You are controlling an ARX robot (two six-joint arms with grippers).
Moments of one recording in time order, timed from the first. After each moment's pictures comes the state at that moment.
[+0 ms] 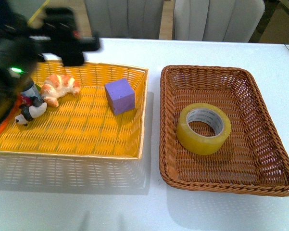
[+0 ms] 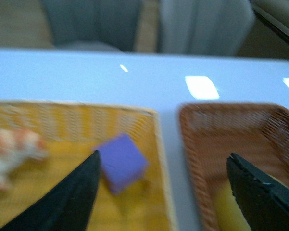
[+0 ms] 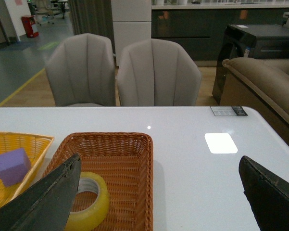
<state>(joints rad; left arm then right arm) -0.45 1.80 0.46 1.31 -0.45 -0.08 0.00 0.00 0.02 0.00 0.00 0.00</state>
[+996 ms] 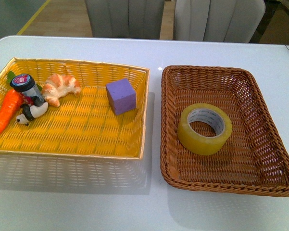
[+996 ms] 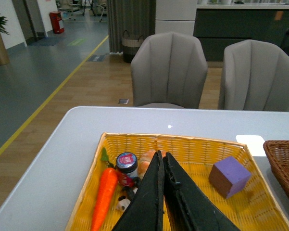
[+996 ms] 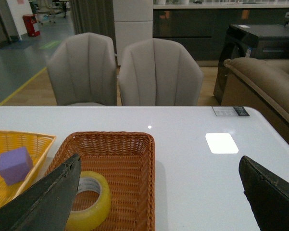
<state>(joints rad) -0.02 0.72 0.02 0.69 -0.01 -0.01 0.00 0.00 0.02 0.00 0.00 0.00</state>
